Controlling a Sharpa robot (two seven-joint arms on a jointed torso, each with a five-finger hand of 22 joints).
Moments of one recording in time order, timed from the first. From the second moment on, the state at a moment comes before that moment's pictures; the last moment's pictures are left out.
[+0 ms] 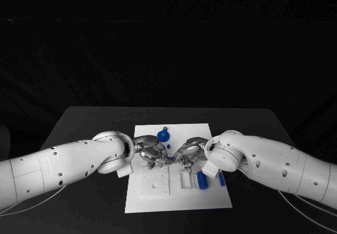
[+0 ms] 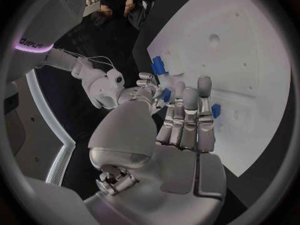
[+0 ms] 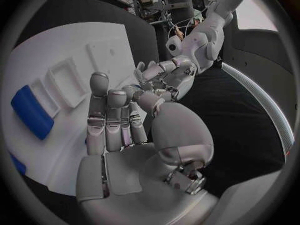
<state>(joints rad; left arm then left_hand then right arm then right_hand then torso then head) 1.24 -0.68 -0.17 1.42 -0.91 0.08 -0.05 1.25 0.00 -0.06 0.19 0.63 0.71 0.14 0.53 0.11 1.00 0.06 0.67 0.20 1.07 0.00 1.30 0.44 0.06 1.14 -0.02 0.36 1.31 1.02 -0.65 0.11 1.44 -0.59 -0.03 -0.48 1.10 0.08 0.69 -0.25 0.05 1.15 0.09 0.06 0.07 1.12 -0.01 0.86 0.80 1.37 -0.08 0.85 1.06 0.08 1.45 -0.09 0.33 1.31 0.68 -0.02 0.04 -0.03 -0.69</state>
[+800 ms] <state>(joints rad) 1.24 -0.68 -0.17 1.39 -0.92 0.08 -0.06 1.26 0.01 -0.06 0.19 0.63 0.69 0.14 0.53 0.07 1.00 0.06 0.67 0.20 1.07 0.00 1.30 0.44 0.06 1.14 -0.02 0.36 1.31 1.02 -0.64 0.11 1.45 -0.58 0.00 -0.47 1.10 0.08 0.69 -0.25 0.05 1.15 0.09 0.06 0.07 1.12 -0.01 0.86 0.80 1.37 -0.08 0.85 1.06 0.08 1.45 -0.09 0.33 1.31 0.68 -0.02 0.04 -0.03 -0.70</state>
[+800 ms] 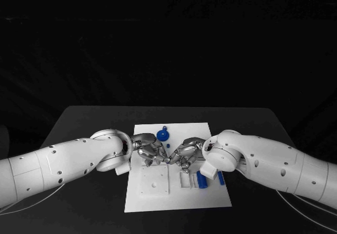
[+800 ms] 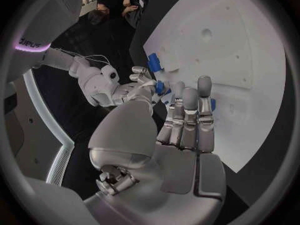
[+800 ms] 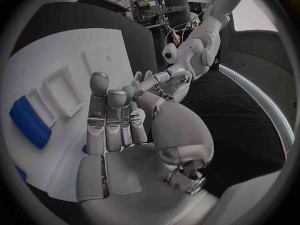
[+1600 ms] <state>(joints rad) 1.24 -0.69 -0.17 1.40 -0.92 0.09 -0.04 1.29 0.05 0.01 0.15 0.63 0.88 0.10 0.43 0.09 1.09 0.03 0.58 0.17 1.07 -0.01 1.30 0.43 0.06 1.14 -0.03 0.36 1.31 1.02 -0.64 0.11 1.45 -0.57 0.00 -0.47 1.10 0.08 0.69 -0.25 0.05 1.15 0.09 0.06 0.07 1.12 -0.01 0.86 0.80 1.37 -0.08 0.85 1.06 0.08 1.45 -0.09 0.33 1.31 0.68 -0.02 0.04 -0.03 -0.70</state>
